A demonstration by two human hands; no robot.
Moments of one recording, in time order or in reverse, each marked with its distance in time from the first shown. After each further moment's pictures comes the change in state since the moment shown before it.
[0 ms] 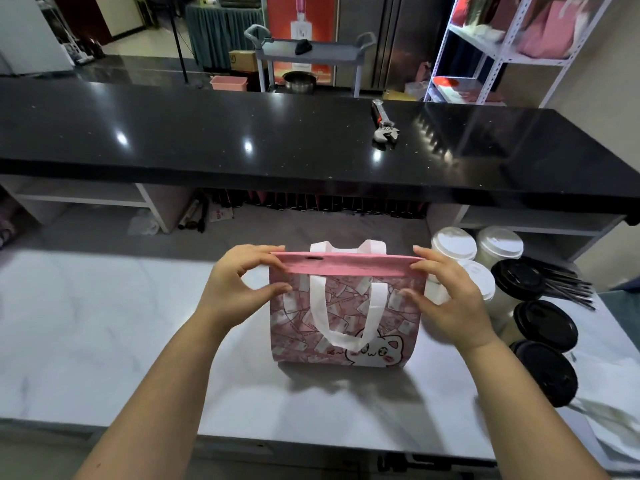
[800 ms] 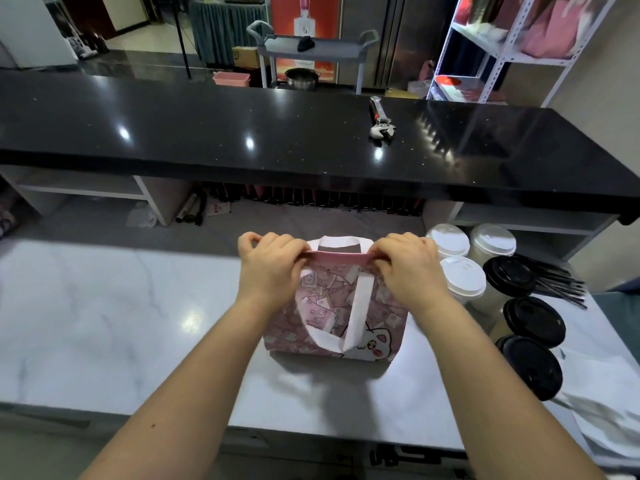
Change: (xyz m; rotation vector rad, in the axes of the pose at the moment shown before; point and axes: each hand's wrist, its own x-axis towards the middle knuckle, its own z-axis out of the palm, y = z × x) left_hand 0.015 0.032 0.054 0.666 0.027 0.060; right_hand 0.050 -0.044 0.022 -0.456 -0.309 0.135
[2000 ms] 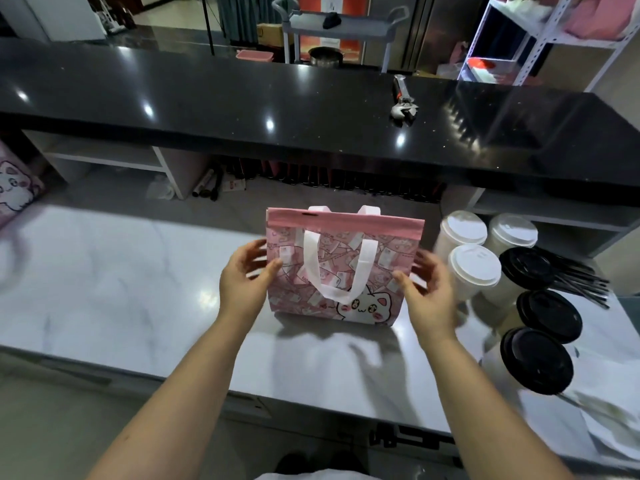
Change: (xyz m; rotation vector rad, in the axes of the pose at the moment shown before) left_hand -0.071 -0.031 0.020 -0.940 0.086 -0.757; right_hand -0.070 0.030 0.064 1.057 0.220 0.514
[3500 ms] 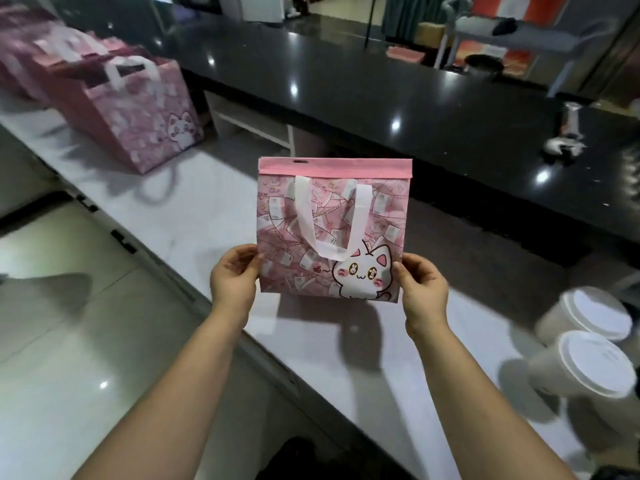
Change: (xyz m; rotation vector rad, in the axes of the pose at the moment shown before) left_hand -0.039 -0.010 -0.092 -0.183 0.626 -0.135; right_hand 0.022 -0.014 0.129 0.270 -0.430 0.219
